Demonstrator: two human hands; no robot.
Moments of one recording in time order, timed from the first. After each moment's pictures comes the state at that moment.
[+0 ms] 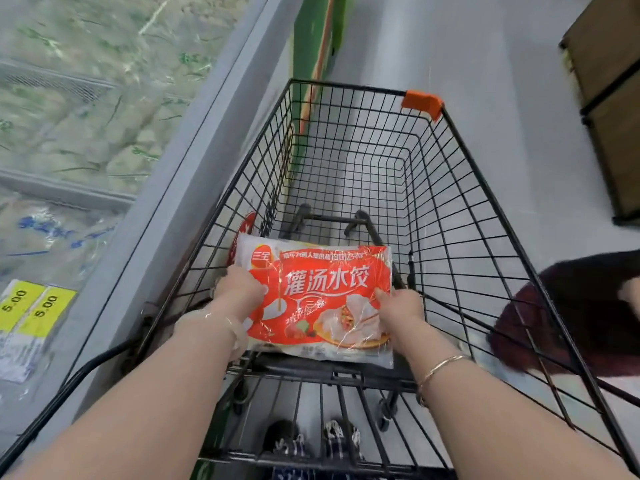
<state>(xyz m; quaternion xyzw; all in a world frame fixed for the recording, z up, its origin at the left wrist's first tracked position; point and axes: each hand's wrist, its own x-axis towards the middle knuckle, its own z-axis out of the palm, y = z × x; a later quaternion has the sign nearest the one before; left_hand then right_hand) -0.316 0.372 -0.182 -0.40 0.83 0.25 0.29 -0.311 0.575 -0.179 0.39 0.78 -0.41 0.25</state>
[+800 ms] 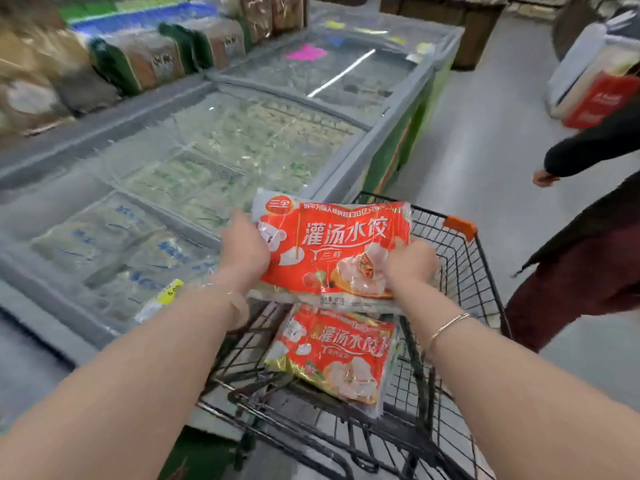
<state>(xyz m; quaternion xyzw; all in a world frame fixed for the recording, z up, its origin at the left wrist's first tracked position) -0.288 0.328 0.033 -0.39 0.85 0.32 -0.11 -0.333 0.505 0.053 0.15 0.88 -0.44 0.06</state>
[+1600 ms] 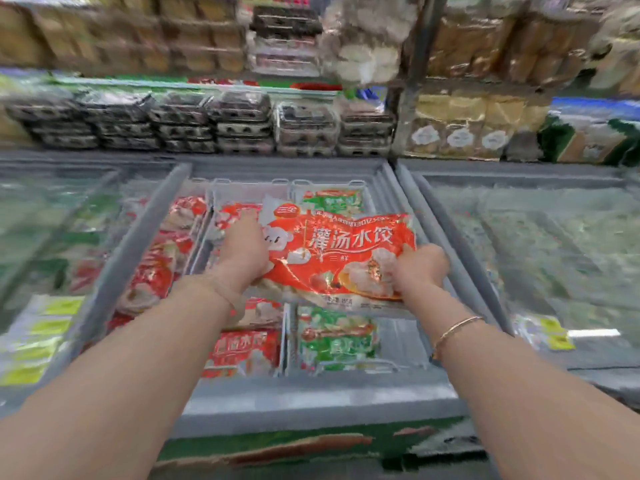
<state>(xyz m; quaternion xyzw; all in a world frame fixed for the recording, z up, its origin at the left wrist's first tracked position) 0.298 0.159 0.088 -0.75 0.61 0.16 -0.18 0.102 0.207 0.093 -0.33 0.85 -0.35 0.23</state>
